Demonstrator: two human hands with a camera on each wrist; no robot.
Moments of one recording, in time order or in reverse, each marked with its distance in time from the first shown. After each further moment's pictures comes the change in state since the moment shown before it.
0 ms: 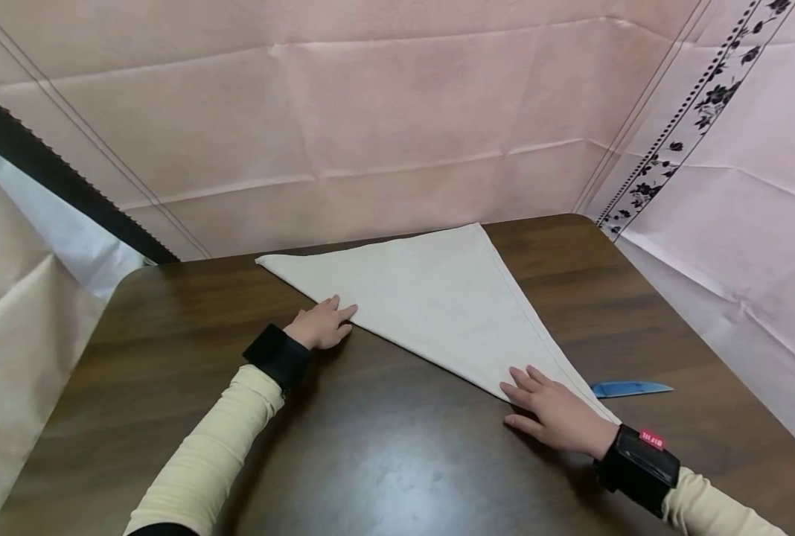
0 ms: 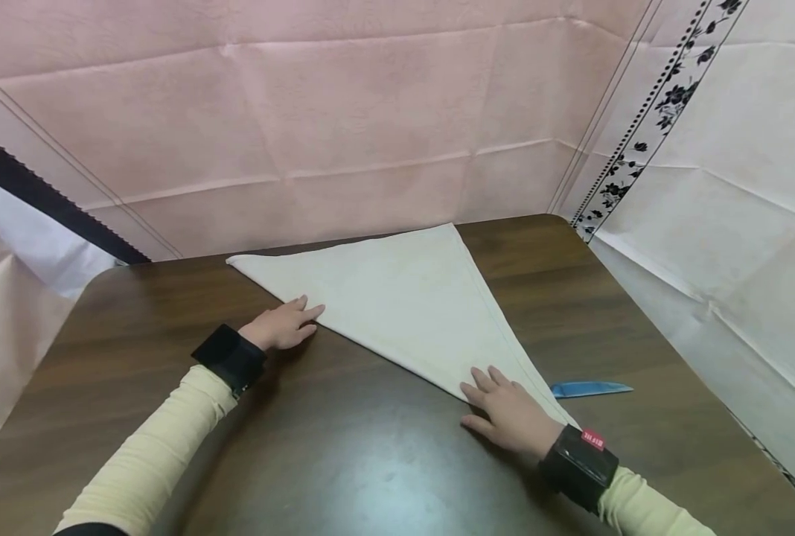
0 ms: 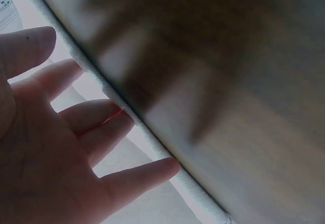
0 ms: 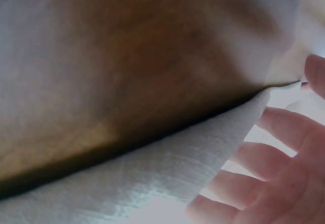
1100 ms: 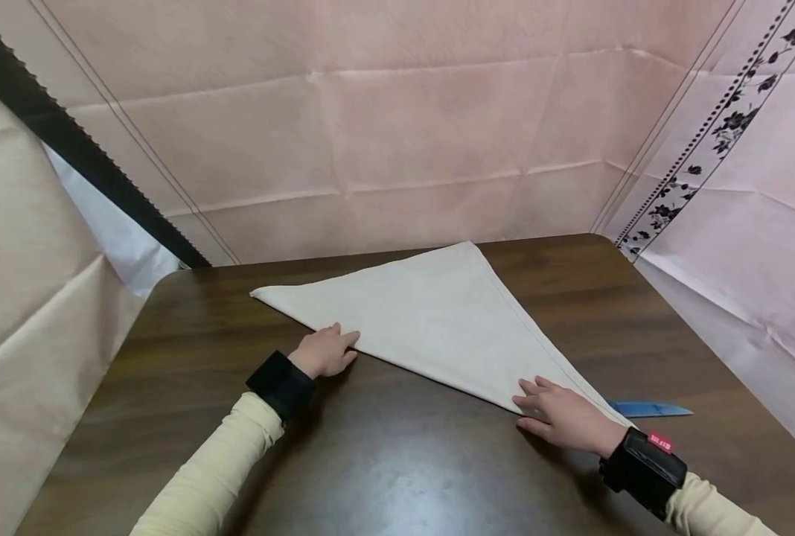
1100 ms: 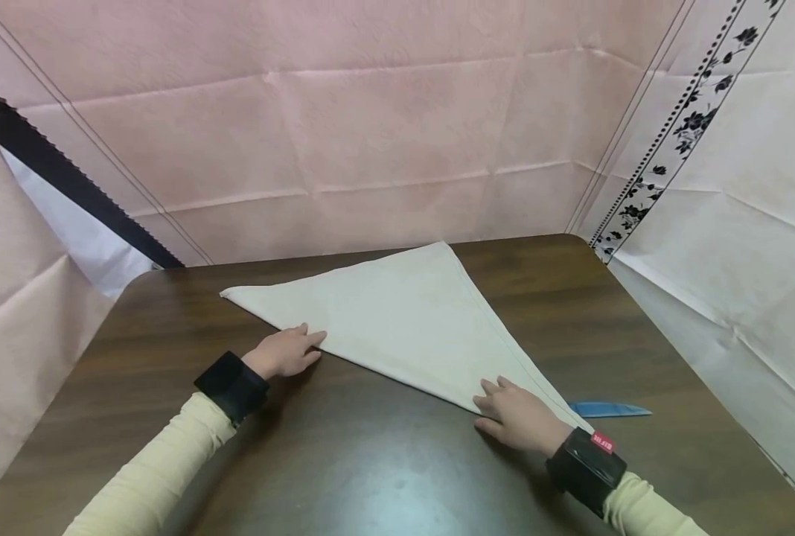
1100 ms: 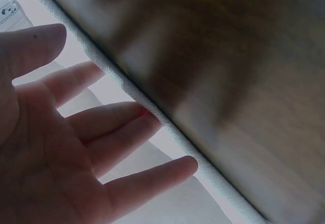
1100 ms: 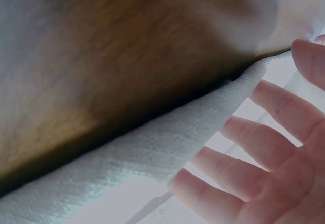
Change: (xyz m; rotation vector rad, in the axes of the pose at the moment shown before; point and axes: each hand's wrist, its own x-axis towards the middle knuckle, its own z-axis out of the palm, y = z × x) left_hand -0.046 0.006 0.015 0.069 0.107 -0.015; right_hand 0.013 0.001 -0.007 0.002 -0.041 -0.018
